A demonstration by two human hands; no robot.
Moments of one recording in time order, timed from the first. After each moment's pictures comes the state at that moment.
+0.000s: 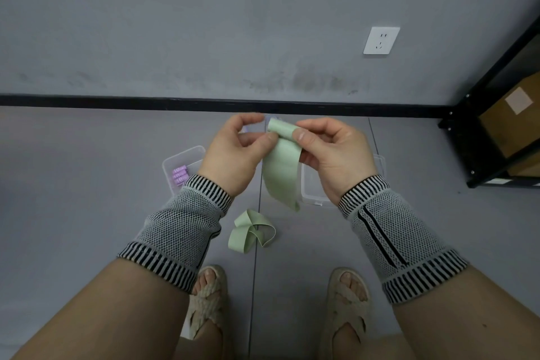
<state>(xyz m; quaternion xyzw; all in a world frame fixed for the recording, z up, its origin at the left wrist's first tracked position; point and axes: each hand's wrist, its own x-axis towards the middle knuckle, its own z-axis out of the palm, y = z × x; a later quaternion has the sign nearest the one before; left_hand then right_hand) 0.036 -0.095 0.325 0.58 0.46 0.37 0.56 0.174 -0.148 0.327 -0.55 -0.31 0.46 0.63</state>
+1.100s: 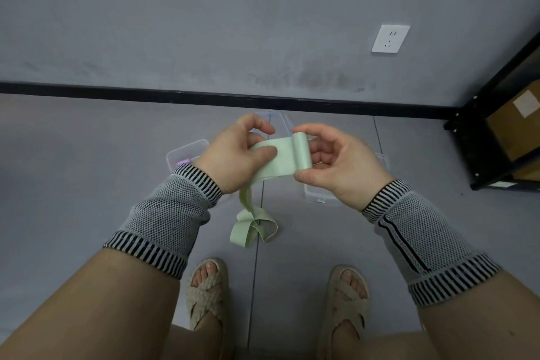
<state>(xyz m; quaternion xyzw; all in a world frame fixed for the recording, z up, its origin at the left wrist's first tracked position) 0.016 -0.090 0.331 0.71 0.45 0.24 0.49 0.188 -0.161 0.322 -0.55 -0.52 0.47 0.45</state>
